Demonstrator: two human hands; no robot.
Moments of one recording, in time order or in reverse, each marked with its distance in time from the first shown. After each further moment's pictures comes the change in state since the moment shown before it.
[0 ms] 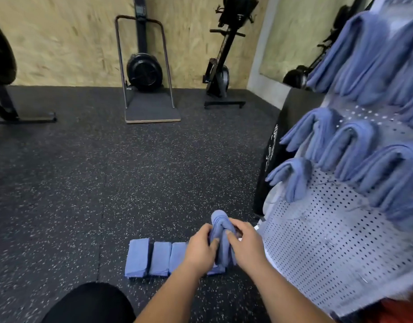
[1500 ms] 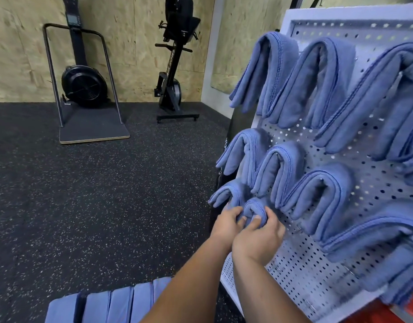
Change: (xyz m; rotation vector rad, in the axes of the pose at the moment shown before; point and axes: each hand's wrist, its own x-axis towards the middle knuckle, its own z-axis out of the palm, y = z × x) left_hand 0.154 0.190 0.176 -0.094 -0.235 0.257; right_hand 0.087 0.012 -0.143 0.192 1.070 0.302
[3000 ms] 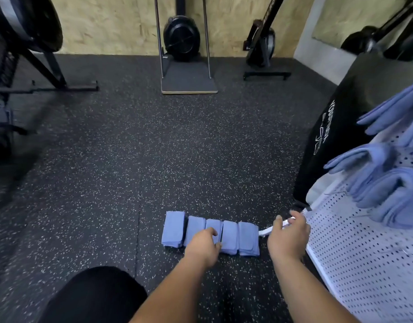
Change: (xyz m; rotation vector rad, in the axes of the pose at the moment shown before) left_hand -0.261 -0.237 -0.185 0.364 0.058 -0.612; right_hand -0.189 0.083 0.038 -0.262 -0.585 -0.022
